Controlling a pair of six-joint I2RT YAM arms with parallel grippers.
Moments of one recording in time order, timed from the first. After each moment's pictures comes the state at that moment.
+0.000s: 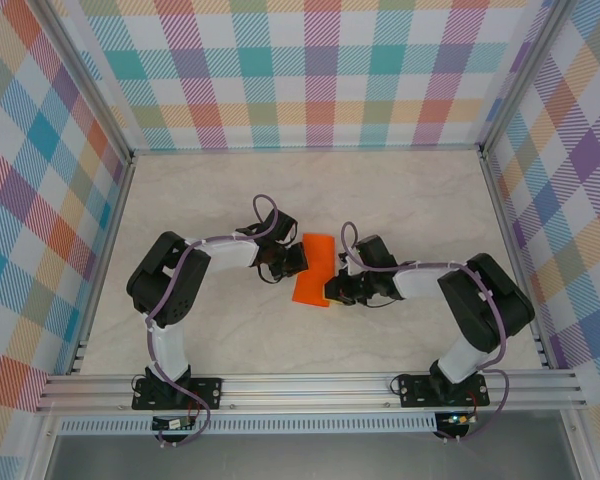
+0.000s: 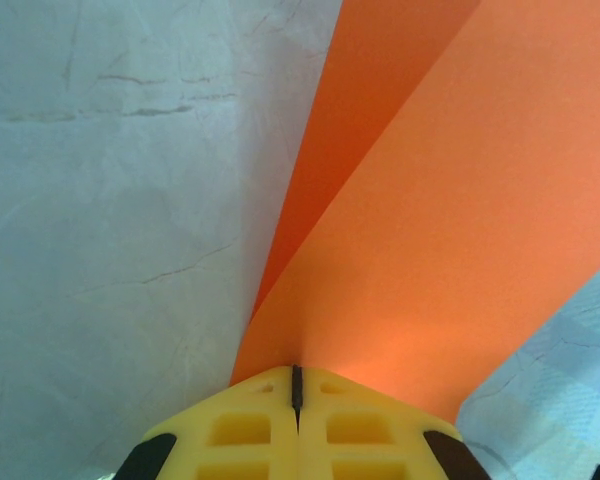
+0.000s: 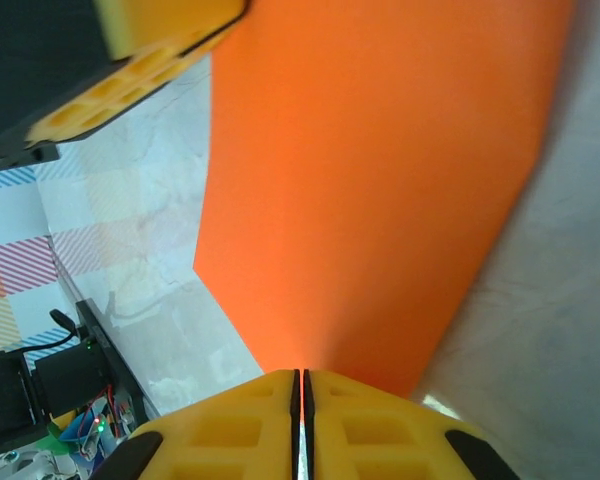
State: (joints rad) left arm -0.60 1.91 1.10 -0.26 0.34 -0.86; right arm 0.56 1.63 0.63 0.04 -0.68 0.75
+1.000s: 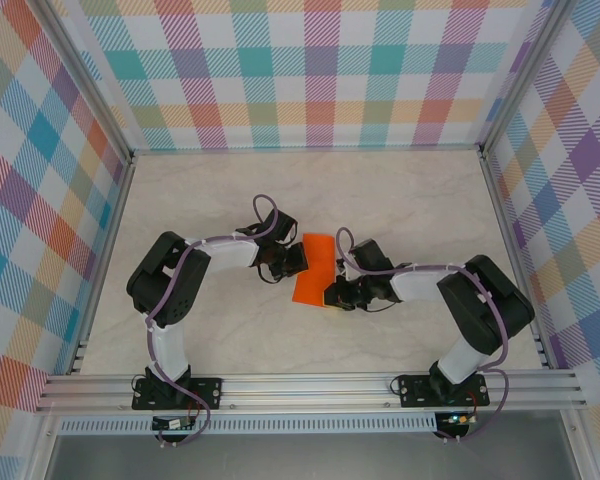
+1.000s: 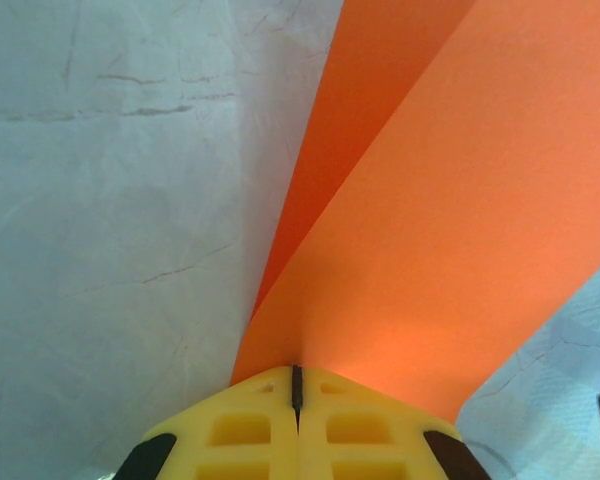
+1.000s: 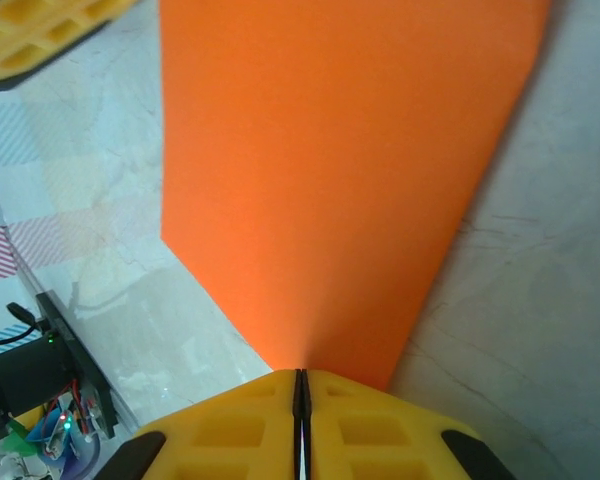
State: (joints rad) left arm -0.60 1.91 1.10 -0.26 0.34 -0.86; right arm 0.60 1.64 0.63 -0.03 -0.62 0.74
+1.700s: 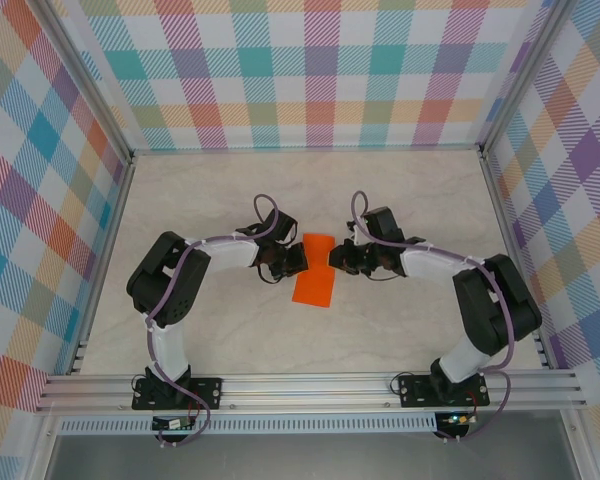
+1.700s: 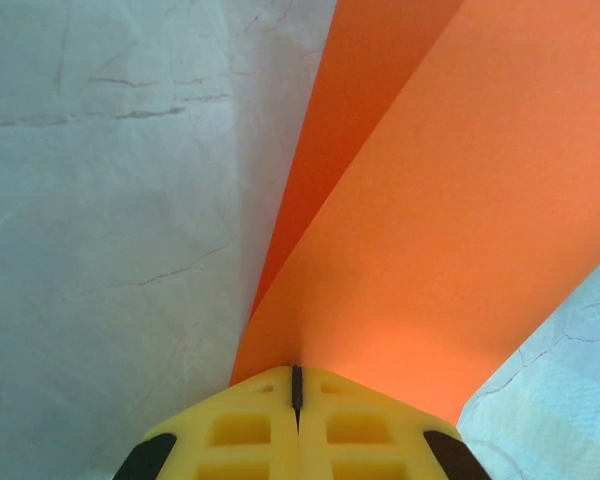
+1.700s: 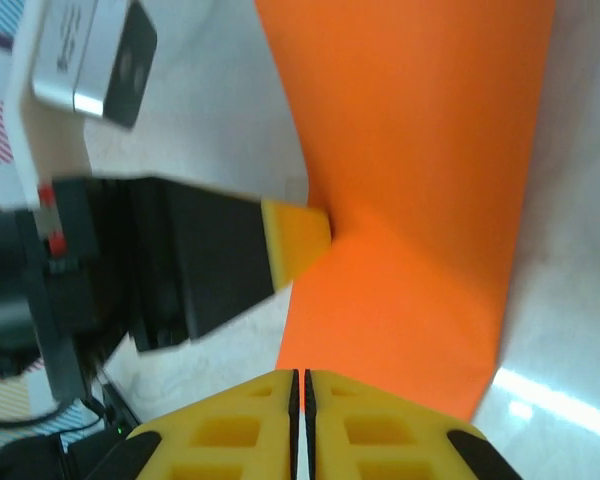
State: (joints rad) left arm -0.60 1.91 1.10 -0.26 0.34 -0.84; right arm 0.46 1.62 0.84 -0.11 -0.61 0.71
